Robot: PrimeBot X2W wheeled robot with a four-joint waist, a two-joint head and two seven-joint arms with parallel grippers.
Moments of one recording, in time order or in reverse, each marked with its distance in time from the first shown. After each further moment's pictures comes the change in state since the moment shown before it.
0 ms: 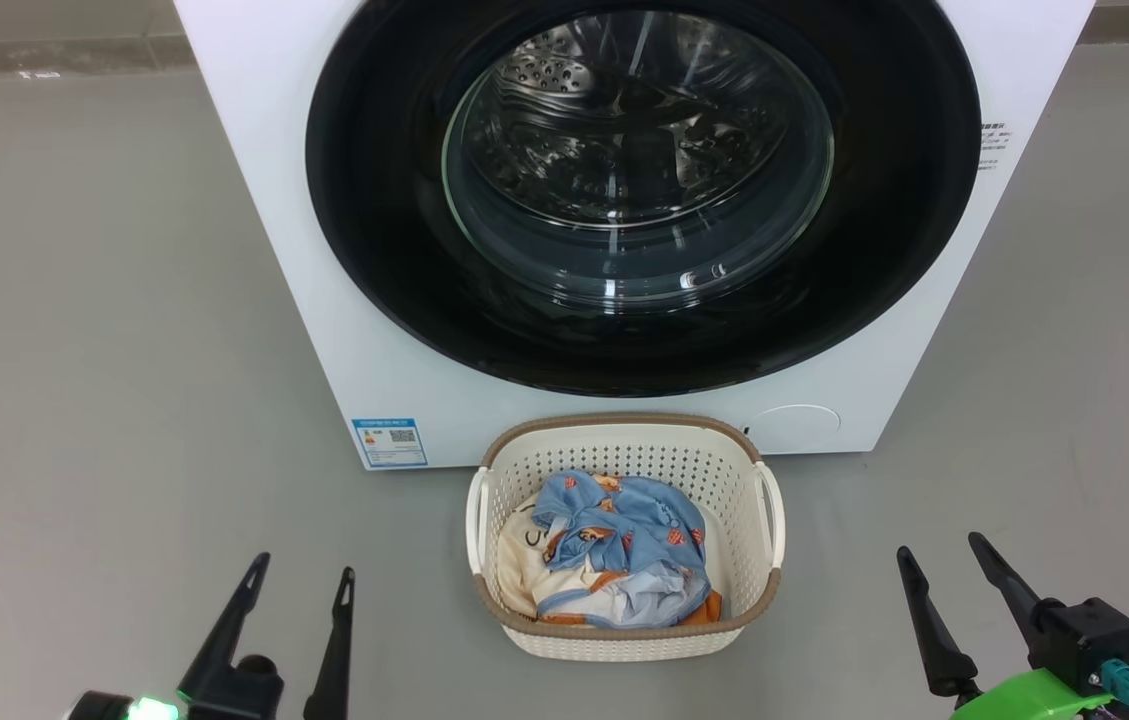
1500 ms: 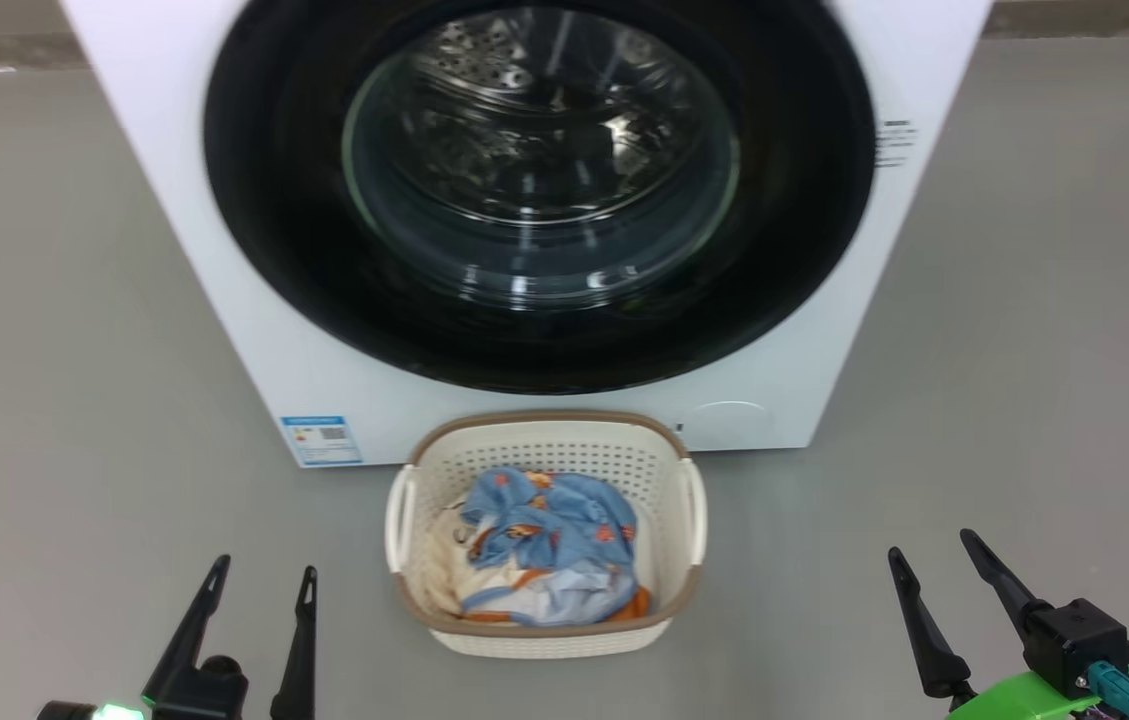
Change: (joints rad) left arm 0.014 -0.032 0.103 0.024 0.059 -0.042 -0.016; right arm 0.002 -0.004 0.013 -0.015 -0.059 0.000 -0.012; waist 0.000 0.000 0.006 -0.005
